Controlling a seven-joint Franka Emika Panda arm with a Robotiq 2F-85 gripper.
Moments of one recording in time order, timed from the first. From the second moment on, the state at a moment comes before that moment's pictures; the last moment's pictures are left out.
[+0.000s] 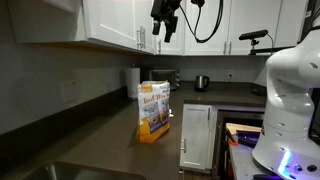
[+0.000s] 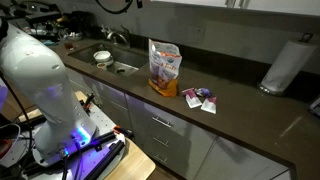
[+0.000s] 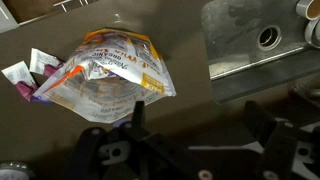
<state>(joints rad) 0.02 -0.61 0.04 -2.31 0.13 1.91 0.15</state>
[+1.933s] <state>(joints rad) -0.22 -0.16 -0.18 -2.24 -0.12 2.20 0.15</state>
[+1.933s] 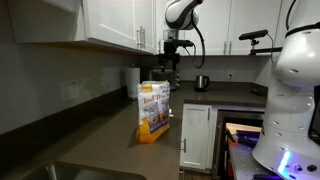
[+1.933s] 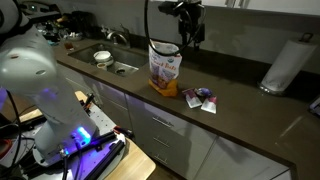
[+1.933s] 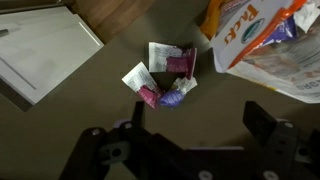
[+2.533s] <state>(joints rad) -0.23 0.14 -0.25 -2.17 -0.04 2.37 0.15</state>
